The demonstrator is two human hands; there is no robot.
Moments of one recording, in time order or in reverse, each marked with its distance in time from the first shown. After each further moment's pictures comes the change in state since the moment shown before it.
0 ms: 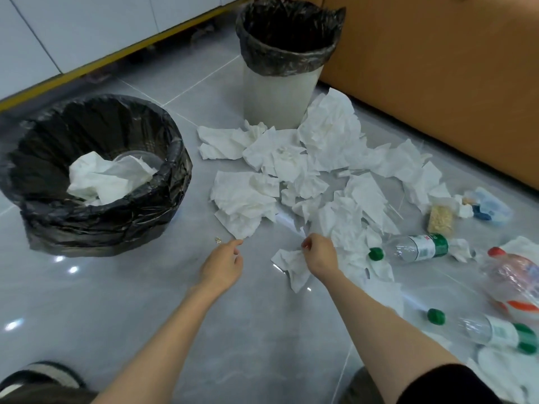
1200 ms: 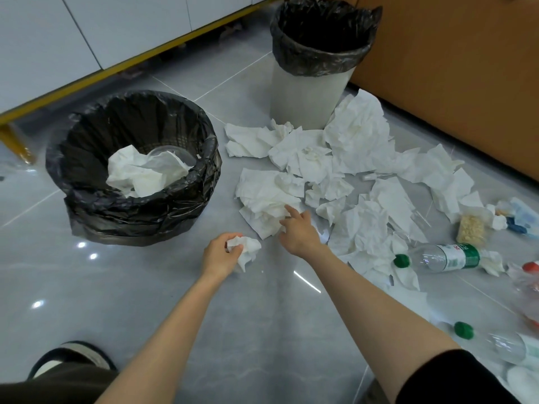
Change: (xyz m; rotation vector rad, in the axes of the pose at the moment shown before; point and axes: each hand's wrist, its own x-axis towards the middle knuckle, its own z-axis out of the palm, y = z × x) left_hand 0.002 -0.035 -0.025 -0.436 0.221 -0.187; right_hand -0.002 -0.107 0.007 -0.339 -0.278 -0.361
